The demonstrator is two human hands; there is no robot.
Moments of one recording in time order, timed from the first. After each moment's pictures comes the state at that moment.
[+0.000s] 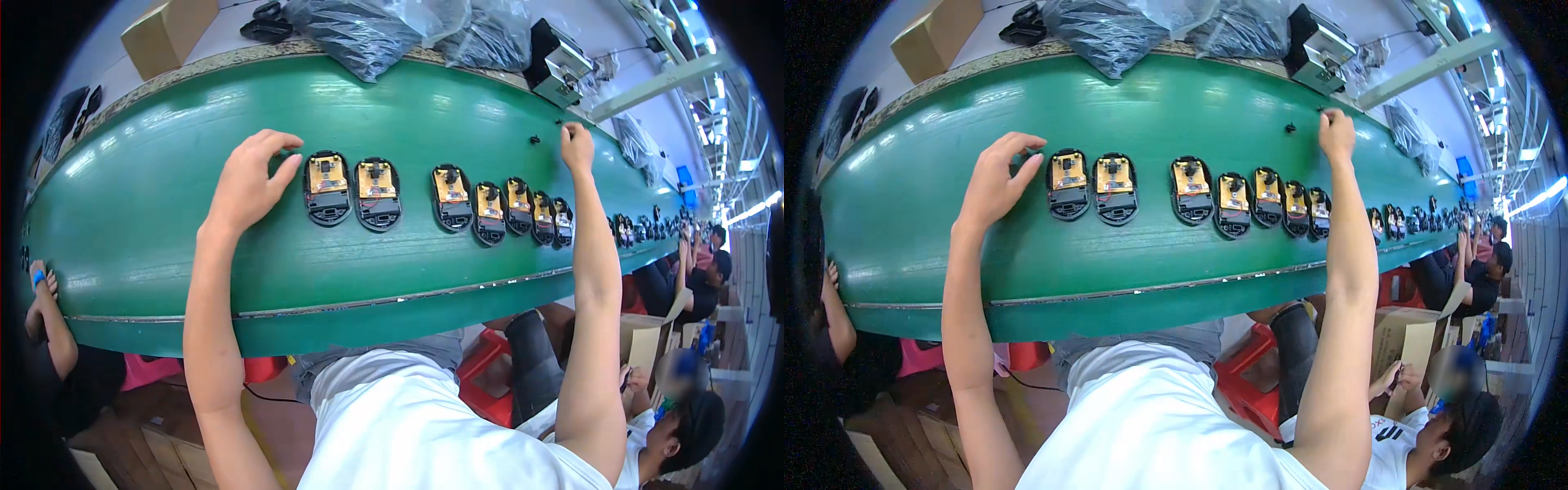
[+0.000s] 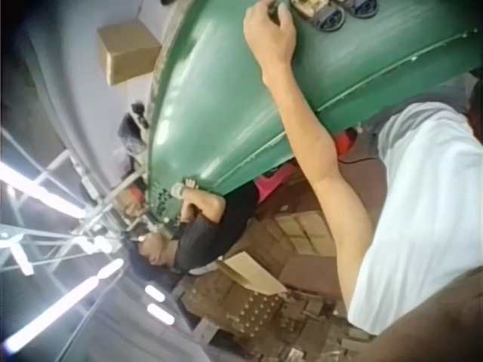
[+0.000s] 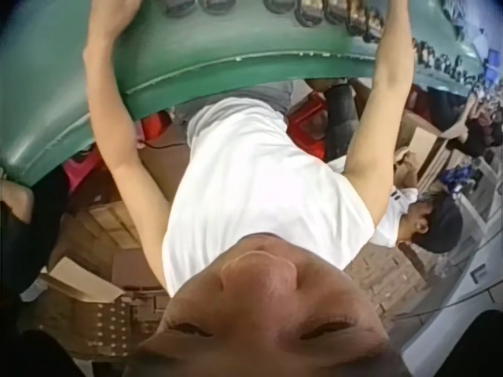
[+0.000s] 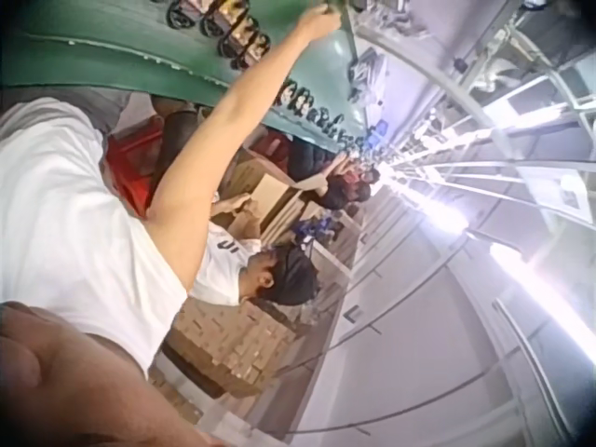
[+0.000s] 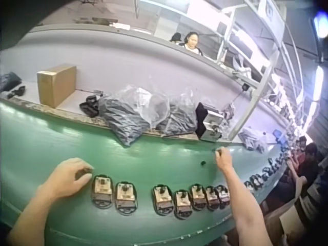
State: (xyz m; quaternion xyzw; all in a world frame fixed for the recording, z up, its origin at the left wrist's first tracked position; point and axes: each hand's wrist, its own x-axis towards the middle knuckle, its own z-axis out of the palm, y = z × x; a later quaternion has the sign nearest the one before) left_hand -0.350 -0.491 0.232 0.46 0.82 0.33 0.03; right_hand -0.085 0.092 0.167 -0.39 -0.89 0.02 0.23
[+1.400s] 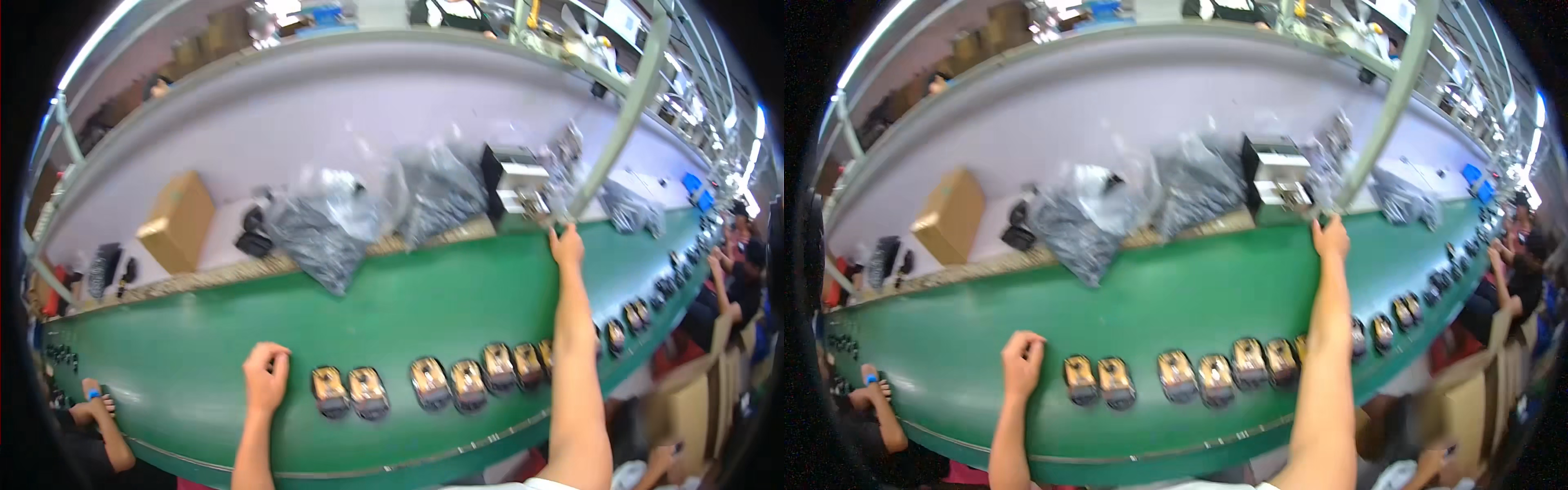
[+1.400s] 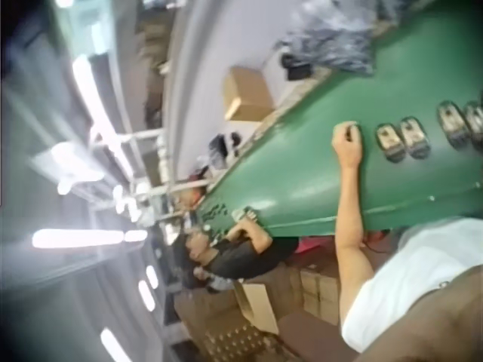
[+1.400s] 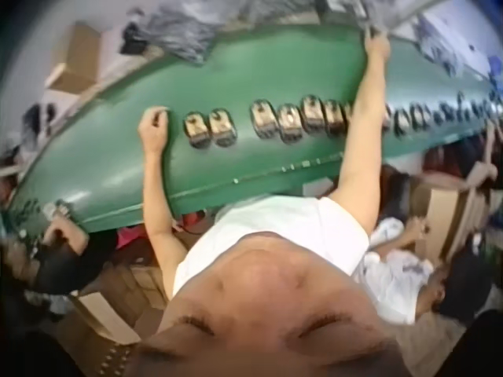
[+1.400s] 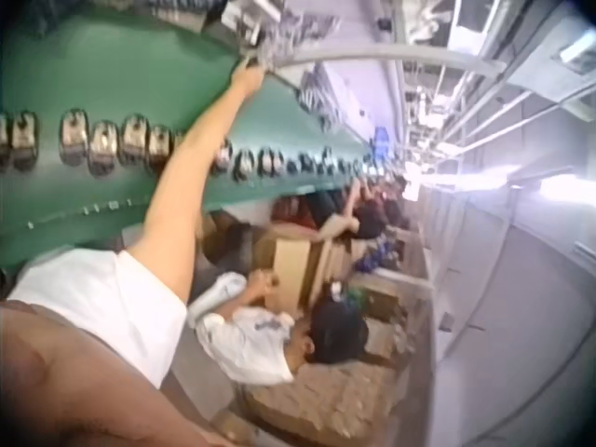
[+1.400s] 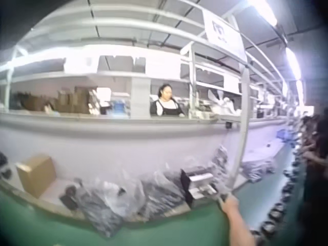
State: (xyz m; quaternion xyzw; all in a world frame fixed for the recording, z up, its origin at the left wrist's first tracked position) left_hand -0.371 -0.485 0.210 0.32 0.84 0.44 -0.03; right_hand -0.106 0.177 0.154 -0.57 -0.77 0.06 0.26
